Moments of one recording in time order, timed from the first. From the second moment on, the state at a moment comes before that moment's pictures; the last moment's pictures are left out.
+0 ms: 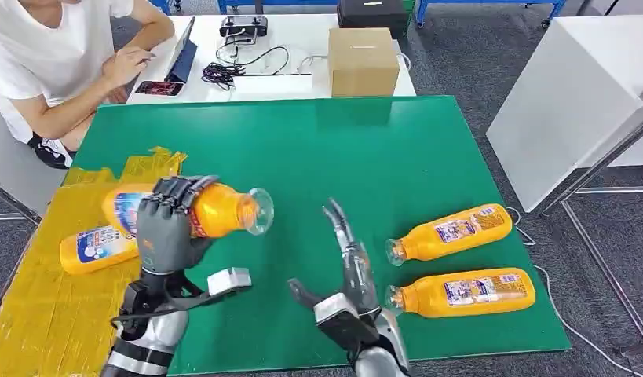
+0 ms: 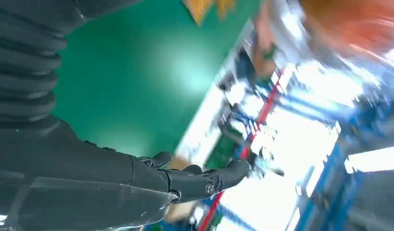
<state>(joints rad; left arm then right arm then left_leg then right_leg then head) -0.16 -0.15 -0.12 -1.54 -1.32 0.69 -0.35 -0.01 0.11 0.53 -1.50 0.33 -0.39 -0.43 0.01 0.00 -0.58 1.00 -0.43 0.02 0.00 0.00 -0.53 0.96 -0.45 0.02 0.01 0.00</state>
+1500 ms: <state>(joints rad) -0.69 0.11 -0.26 -0.63 -1.37 0.30 0.13 0.01 0.11 0.38 -1.65 0.34 -0.29 -0.40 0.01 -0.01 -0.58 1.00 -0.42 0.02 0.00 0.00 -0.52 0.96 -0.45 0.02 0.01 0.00</state>
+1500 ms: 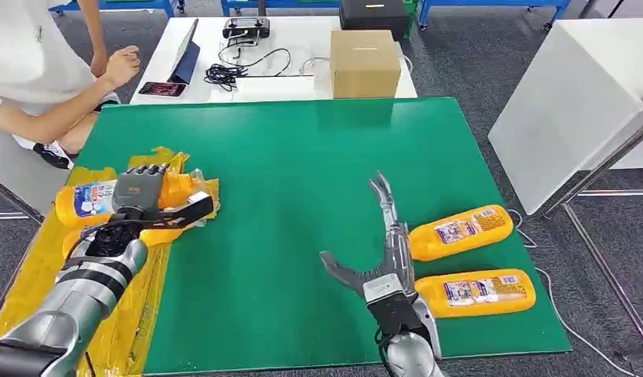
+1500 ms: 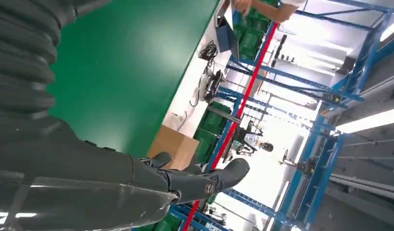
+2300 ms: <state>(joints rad) -0.63 0.08 -0.15 -0.61 -0.84 0.17 -0.28 -0.03 0.10 0.39 -1.60 0.45 -0.35 -0.38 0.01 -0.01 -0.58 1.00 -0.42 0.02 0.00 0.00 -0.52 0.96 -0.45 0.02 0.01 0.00</state>
